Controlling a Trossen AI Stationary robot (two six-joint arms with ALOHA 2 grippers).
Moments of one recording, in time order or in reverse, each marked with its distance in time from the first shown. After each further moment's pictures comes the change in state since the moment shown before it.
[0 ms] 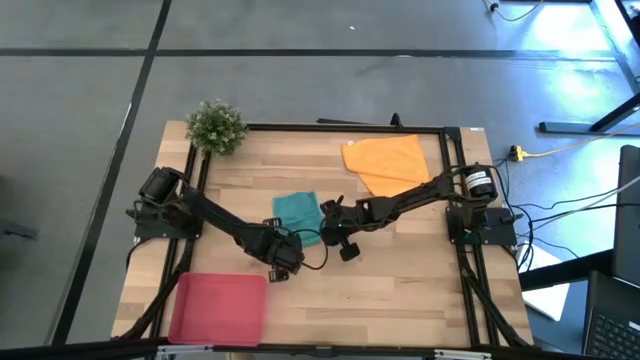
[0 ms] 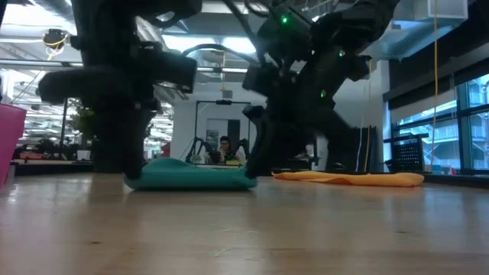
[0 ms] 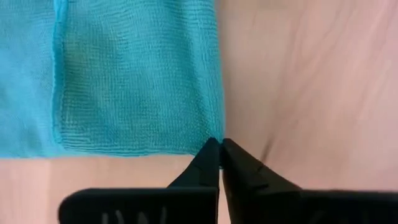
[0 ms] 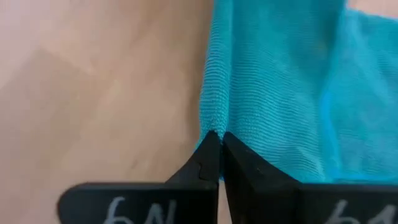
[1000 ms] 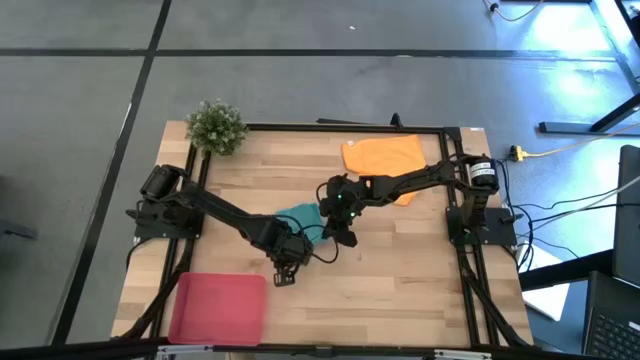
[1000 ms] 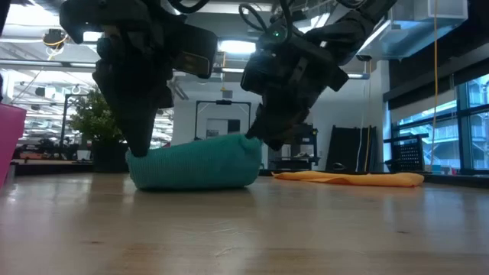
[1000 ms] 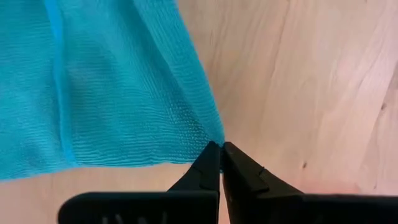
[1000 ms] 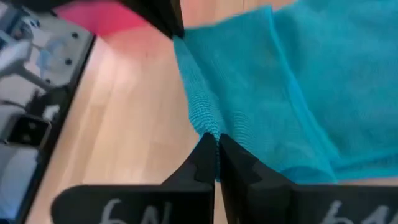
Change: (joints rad) left arm 0.066 -0.001 0.104 -0.012 0.247 0.043; right arm -0.179 -0.037 0.002 0.045 -0.538 0.548
